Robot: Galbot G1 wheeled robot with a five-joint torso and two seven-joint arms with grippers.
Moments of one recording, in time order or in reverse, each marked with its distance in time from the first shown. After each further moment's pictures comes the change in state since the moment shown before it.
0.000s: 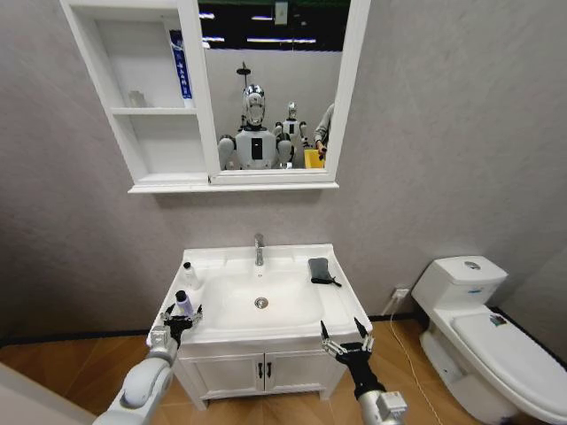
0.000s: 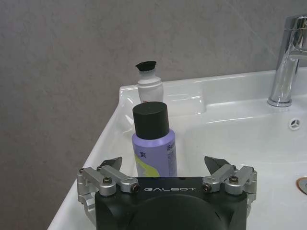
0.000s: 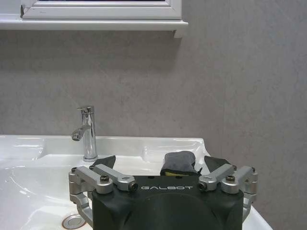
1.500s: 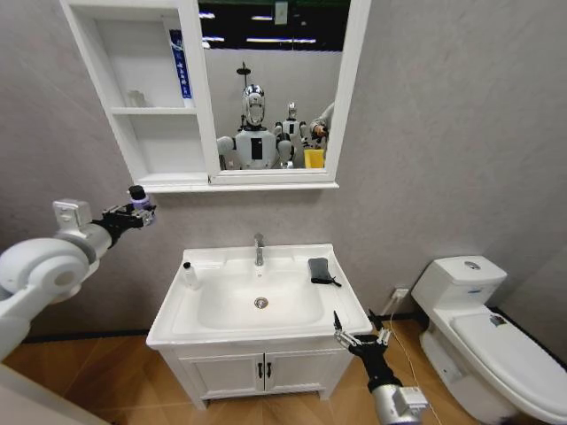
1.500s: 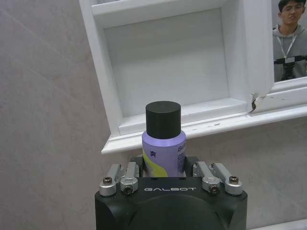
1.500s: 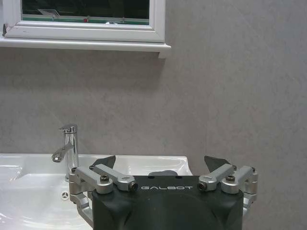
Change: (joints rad) left arm -0.420 0.846 -0.158 -0.238 -0.931 0.324 -0.196; right arm -0.015 -0.028 0.053 0.093 0.035 -0.035 0.043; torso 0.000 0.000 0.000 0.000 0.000
